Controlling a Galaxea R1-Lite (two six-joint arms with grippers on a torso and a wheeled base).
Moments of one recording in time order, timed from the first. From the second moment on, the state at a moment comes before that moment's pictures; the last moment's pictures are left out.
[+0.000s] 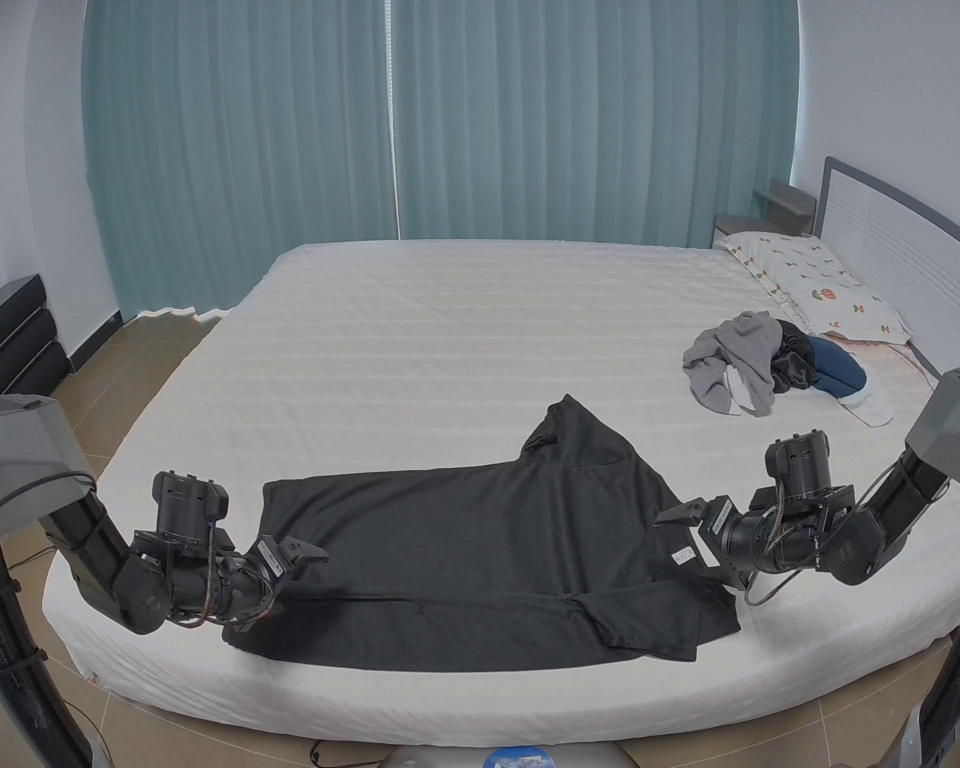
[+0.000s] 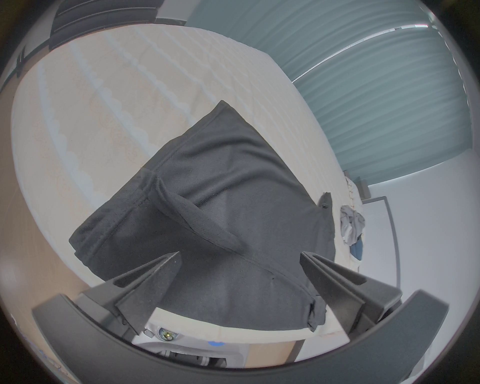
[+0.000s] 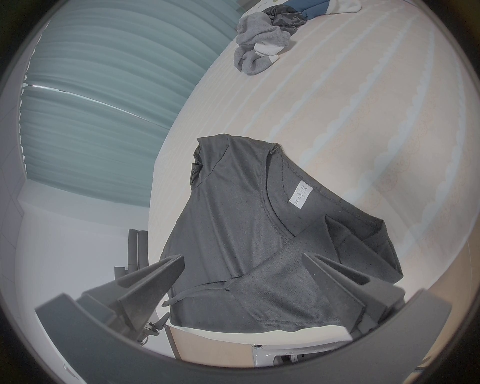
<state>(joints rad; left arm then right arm) -0.16 2.02 -0.49 -0.71 -0.21 -0.91 0.24 2.01 -0.65 -0.65 0.24 0.96</state>
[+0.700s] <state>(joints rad) -0.11 2.21 -0.77 -0.70 -0.02 -0.87 0.24 2.01 -0.63 -0.70 0.24 0.96</state>
